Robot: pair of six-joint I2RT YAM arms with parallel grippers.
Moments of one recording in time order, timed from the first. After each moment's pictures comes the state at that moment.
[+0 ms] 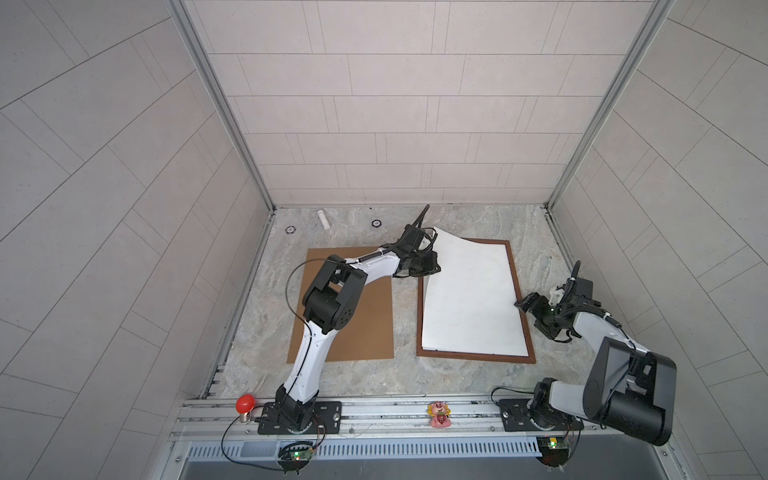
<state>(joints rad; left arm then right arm) -0.59 2.23 1.59 -0.20 0.48 -0.65 -0.45 1.28 0.56 -0.44 -0.41 0.43</state>
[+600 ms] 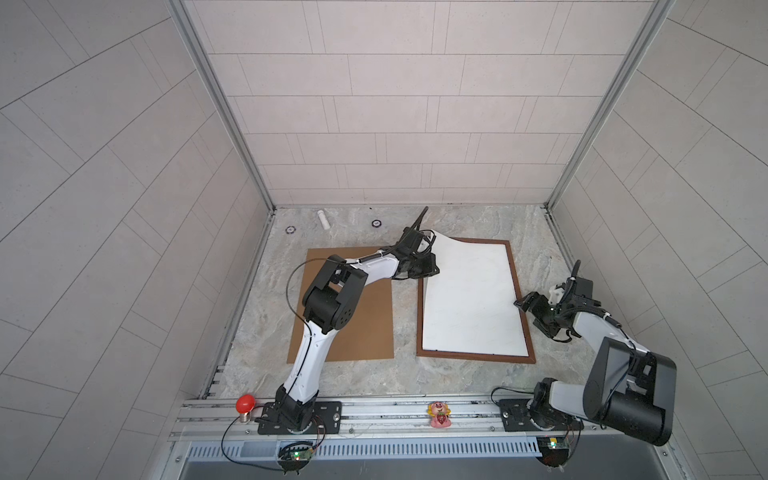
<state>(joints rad) -0.59 2.23 1.55 -0.16 0.47 -0.66 -0.44 1.27 0.56 -0.43 -0.42 0.42</state>
